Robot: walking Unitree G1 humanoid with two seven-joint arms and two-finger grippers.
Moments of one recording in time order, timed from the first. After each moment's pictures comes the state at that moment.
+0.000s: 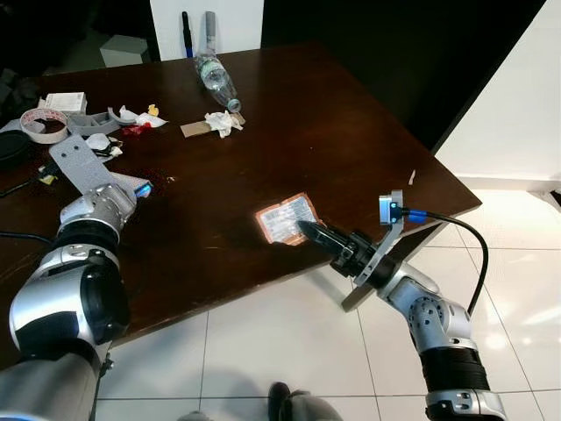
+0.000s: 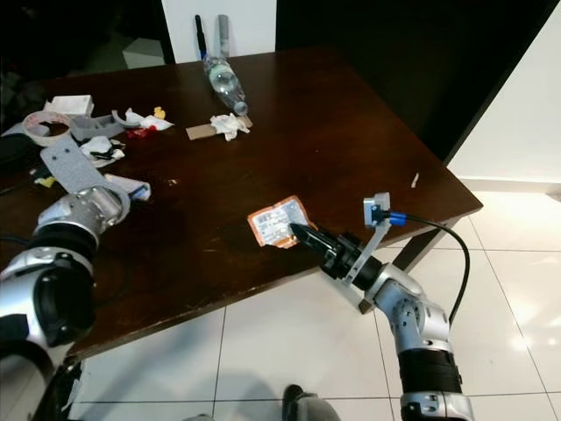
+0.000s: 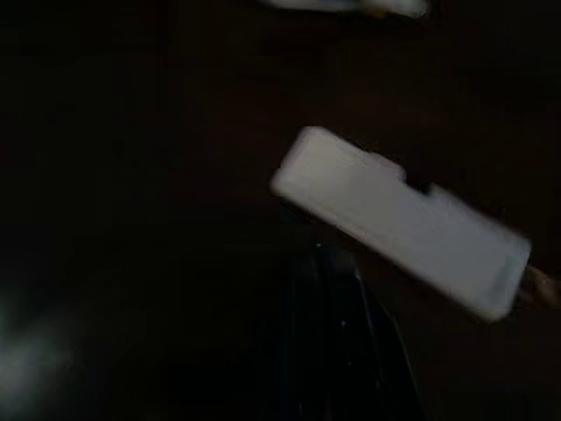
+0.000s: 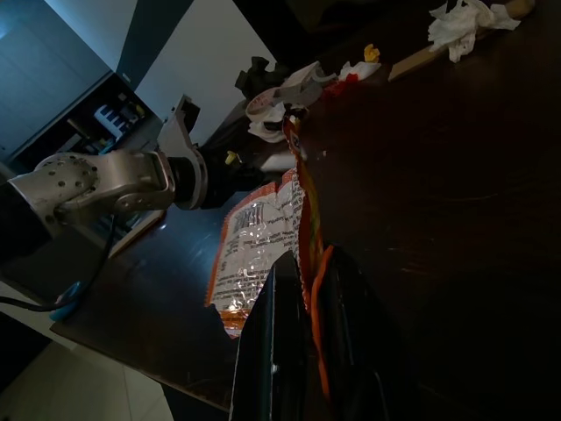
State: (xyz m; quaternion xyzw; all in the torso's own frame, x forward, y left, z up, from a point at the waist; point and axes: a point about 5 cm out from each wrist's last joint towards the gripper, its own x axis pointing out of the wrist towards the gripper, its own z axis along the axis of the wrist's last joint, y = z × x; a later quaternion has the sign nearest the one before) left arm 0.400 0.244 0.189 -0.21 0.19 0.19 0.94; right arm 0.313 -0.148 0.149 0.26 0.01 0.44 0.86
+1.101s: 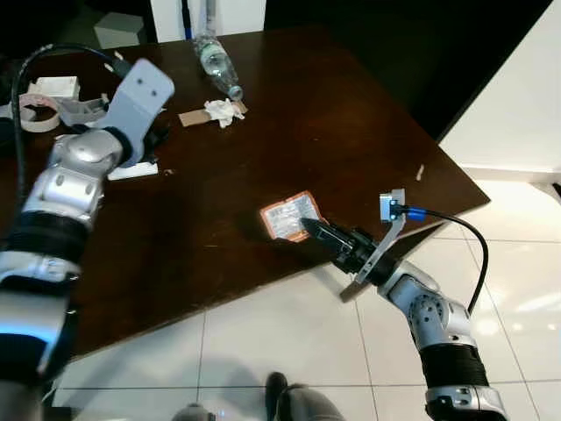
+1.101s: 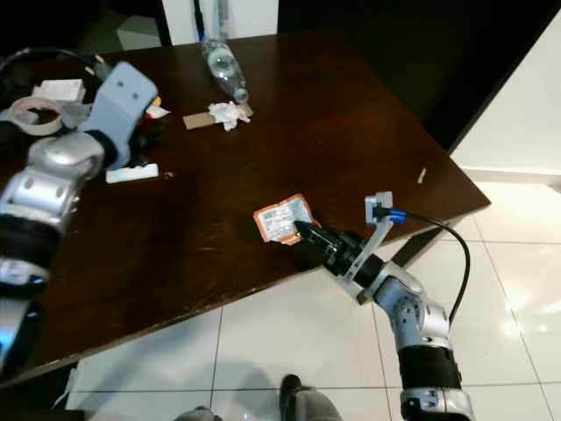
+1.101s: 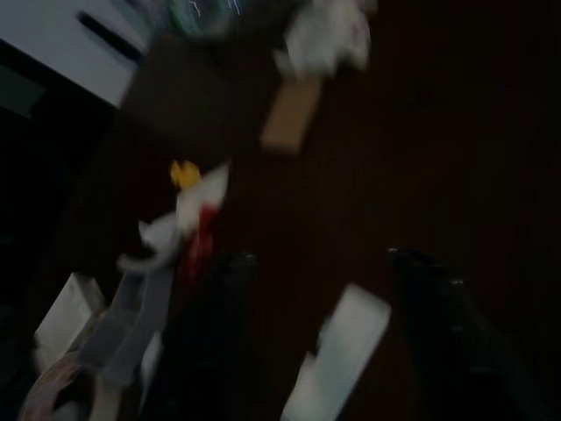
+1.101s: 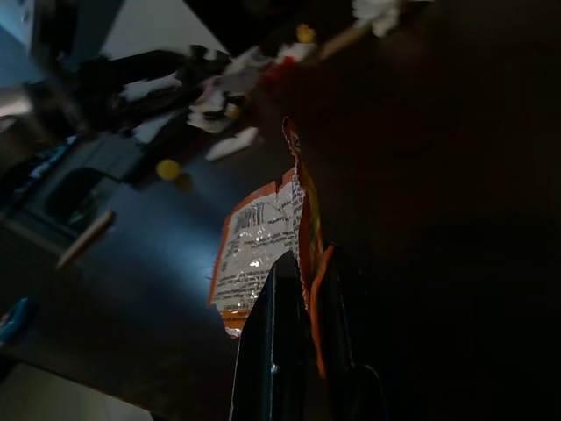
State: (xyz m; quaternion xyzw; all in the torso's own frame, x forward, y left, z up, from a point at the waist) left arm 0.379 0.241 0.276 0.41 0.06 -0.18 0.89; right arm 0.320 -0.154 0.143 0.26 0.02 0.40 0.88
